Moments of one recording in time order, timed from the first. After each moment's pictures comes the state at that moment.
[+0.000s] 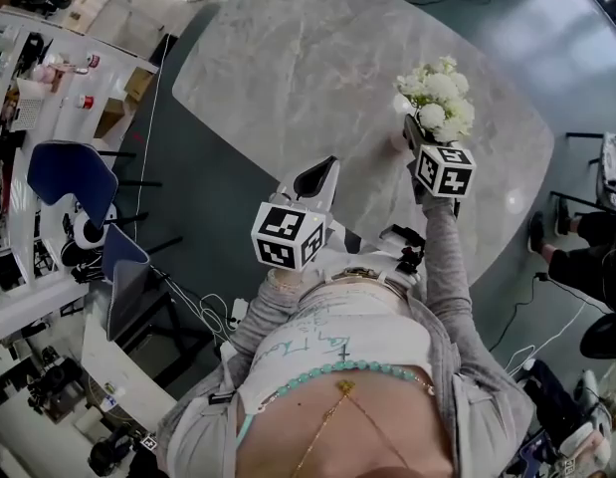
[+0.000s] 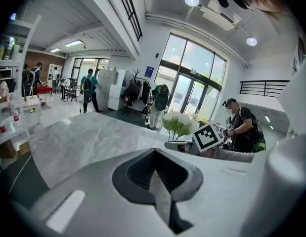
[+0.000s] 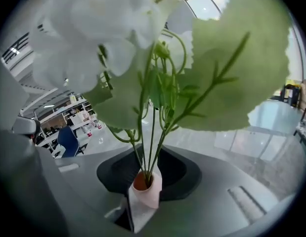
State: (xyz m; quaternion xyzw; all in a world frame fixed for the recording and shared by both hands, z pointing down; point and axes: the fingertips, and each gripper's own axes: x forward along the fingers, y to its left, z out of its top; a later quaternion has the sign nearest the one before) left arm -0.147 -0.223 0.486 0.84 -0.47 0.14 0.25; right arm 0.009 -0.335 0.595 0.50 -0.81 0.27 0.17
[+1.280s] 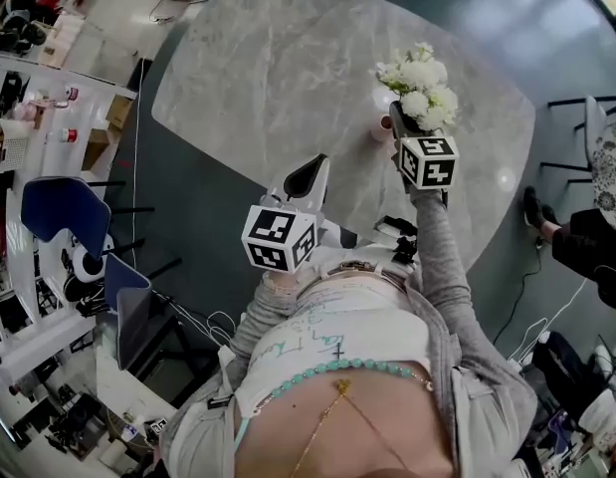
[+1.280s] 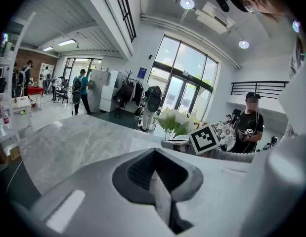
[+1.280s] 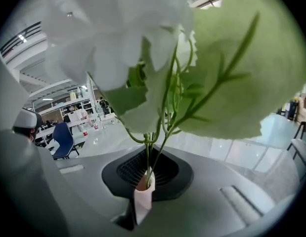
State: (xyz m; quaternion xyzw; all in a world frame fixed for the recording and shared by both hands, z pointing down) left arm -0.141 -0.222 0.474 0.86 -0.43 0.13 0.24; right arm 0.004 -0.331 0.569 0.52 -0.81 0.21 0.17
